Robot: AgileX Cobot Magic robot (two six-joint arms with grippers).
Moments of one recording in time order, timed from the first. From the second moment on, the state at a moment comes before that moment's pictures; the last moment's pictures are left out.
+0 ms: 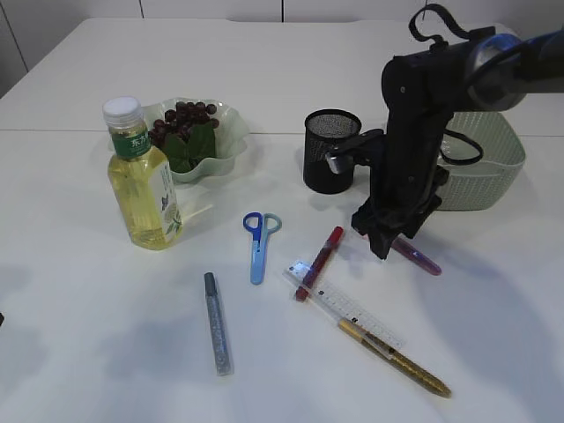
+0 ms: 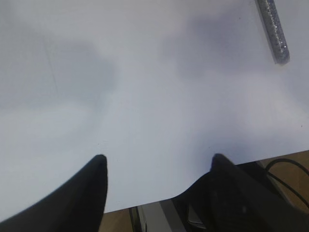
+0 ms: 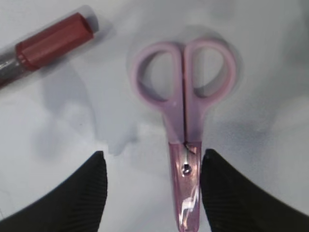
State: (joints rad) left arm -0.19 1.17 -0.76 -0.20 0.98 0.00; right arm 0.29 2.23 -1.69 -0.04 1.09 -0.29
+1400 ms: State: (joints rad) left arm -0.19 1.17 -0.76 -0.20 0.98 0.00; right arm 0.28 2.27 -1.70 -0.02 1.06 -0.32
